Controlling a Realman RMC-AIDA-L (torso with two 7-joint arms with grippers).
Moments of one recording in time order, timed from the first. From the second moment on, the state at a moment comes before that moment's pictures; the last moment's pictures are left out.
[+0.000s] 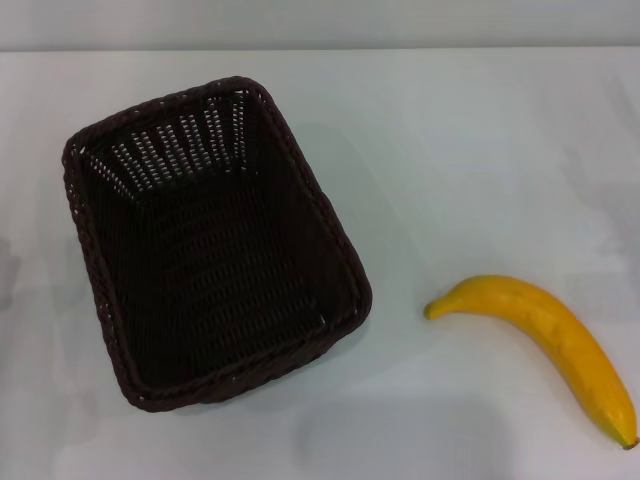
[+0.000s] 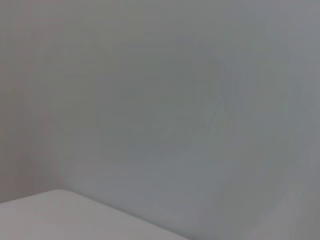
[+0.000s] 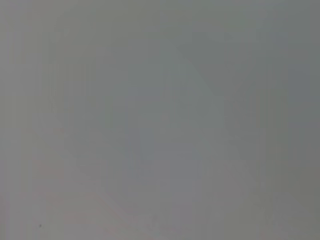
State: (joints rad) left arm -0.25 -2.09 0.31 -0.12 -2.17 -1.39 2.68; right arm 0.42 2.02 -0.78 -0.09 2.50 1.25 -2.62
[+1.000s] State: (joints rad) left arm -0.30 -2.06 0.26 0.26 -1.89 -1.26 1.91; right arm 0.42 2.02 -0.78 -0.09 2.50 1.25 -2.61
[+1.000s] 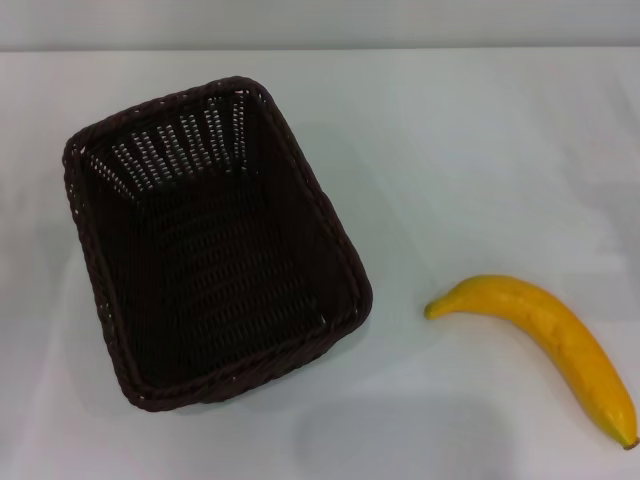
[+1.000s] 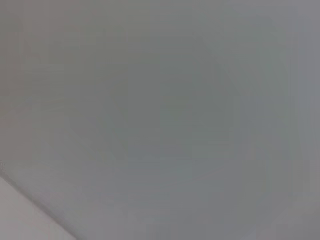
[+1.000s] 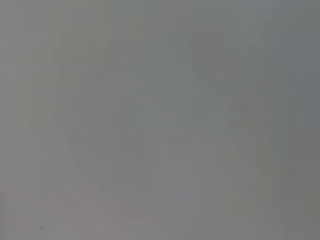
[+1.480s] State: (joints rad) left arm -0.55 -1.77 0.50 0.56 -1.41 -1.26 1.27; right arm 0.43 2.02 -0.78 -0.11 2.50 1.25 -2.61
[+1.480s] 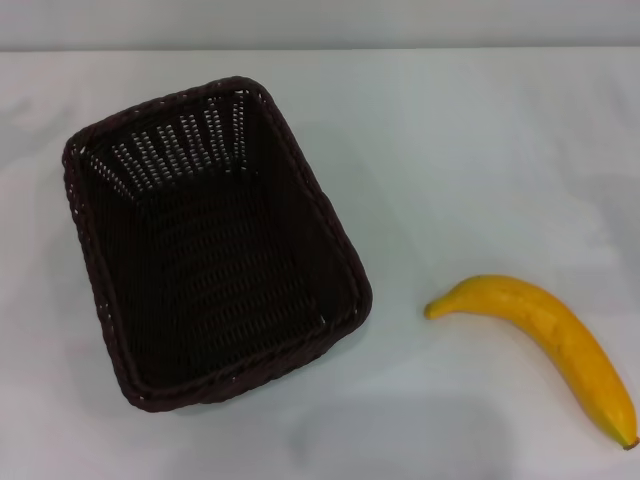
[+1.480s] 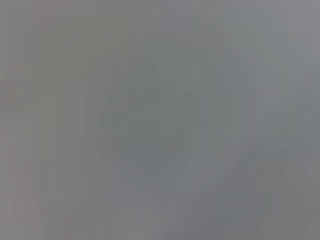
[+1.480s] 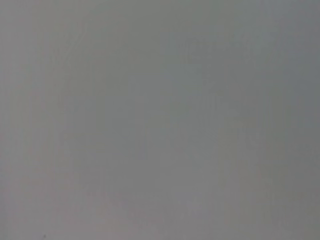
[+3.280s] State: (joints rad) left arm -0.88 -1.87 0.79 0.49 -0.74 -1.13 1.58; right arm 0.47 2.03 -0.78 -0.05 2.50 1.26 -2.55
